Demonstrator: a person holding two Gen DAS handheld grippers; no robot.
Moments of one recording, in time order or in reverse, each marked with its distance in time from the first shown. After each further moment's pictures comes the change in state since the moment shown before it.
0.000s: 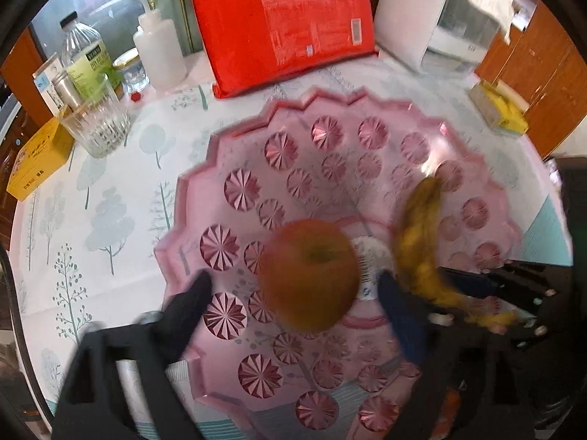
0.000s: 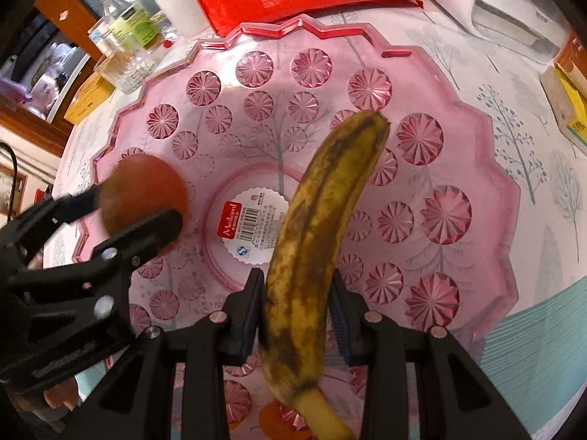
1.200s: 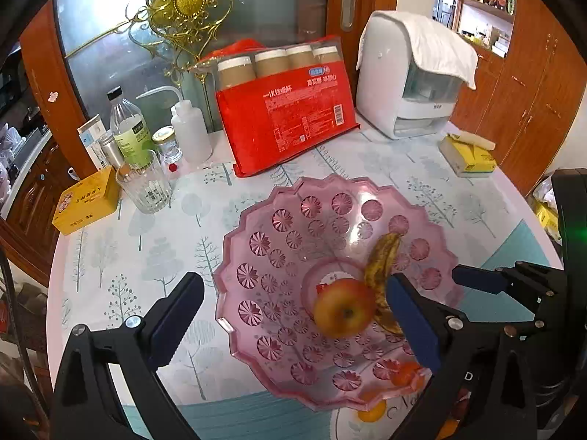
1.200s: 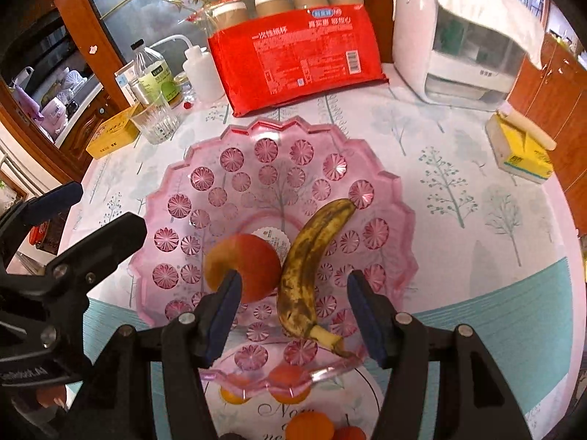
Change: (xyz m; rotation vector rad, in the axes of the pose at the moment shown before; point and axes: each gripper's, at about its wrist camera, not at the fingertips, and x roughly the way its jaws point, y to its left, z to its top) left arm -0.119 -0.017 -0.013 0.037 -0.222 0.045; right arm -0.102 0.007 -0.030 0.027 -0.217 -0.076
